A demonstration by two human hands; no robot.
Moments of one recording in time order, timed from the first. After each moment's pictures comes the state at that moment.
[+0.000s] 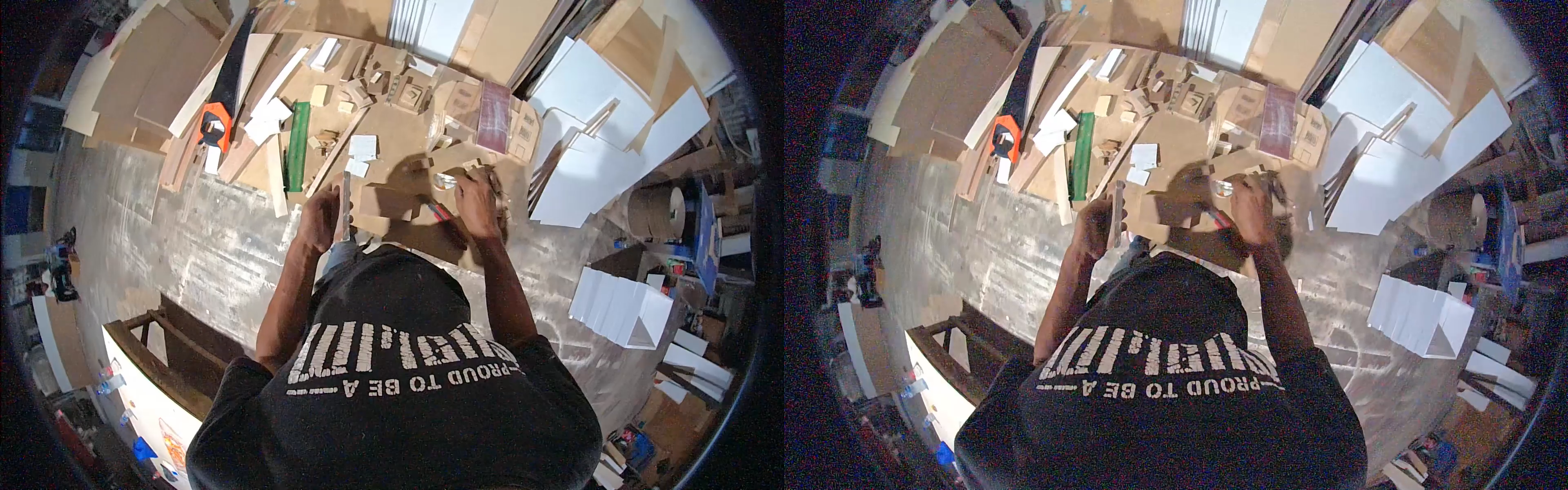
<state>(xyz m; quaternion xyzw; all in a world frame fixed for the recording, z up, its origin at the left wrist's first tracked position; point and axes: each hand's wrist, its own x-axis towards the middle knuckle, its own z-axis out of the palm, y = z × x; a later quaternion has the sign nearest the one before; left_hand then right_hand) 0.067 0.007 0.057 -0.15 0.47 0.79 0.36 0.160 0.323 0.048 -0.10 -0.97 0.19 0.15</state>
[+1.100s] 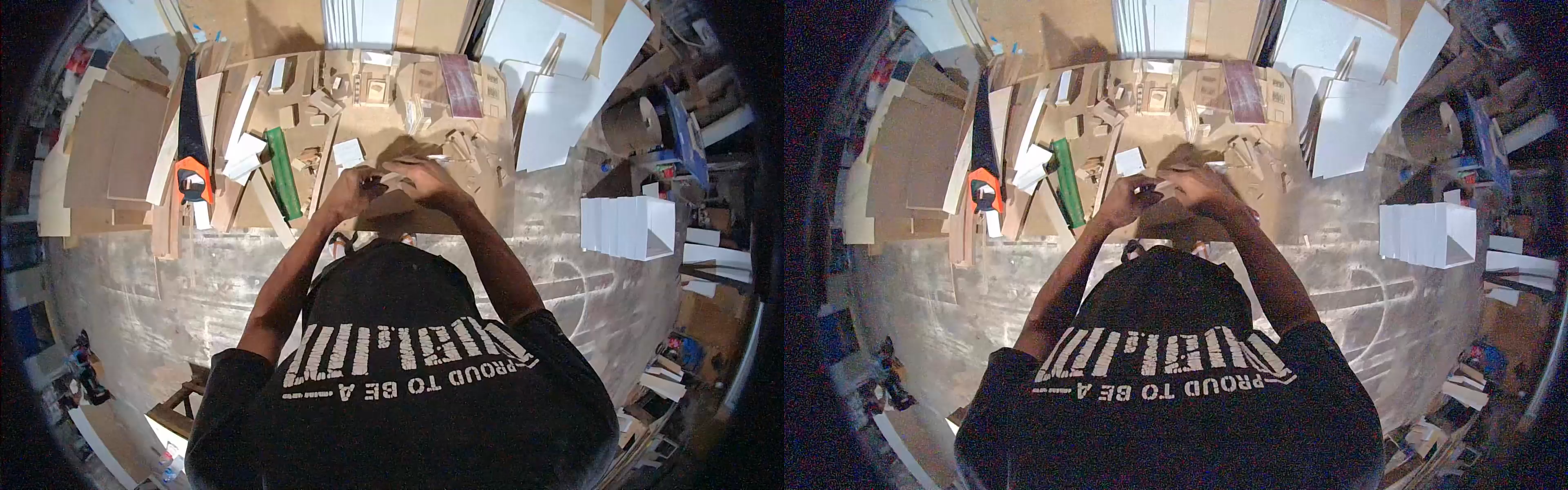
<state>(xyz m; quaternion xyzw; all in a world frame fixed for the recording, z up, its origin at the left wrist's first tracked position) -0.006 0.057 0.040 0.45 0.75 0.41 0.27 0.118 0.242 0.073 0.00 -0.93 0.36 -0.02</state>
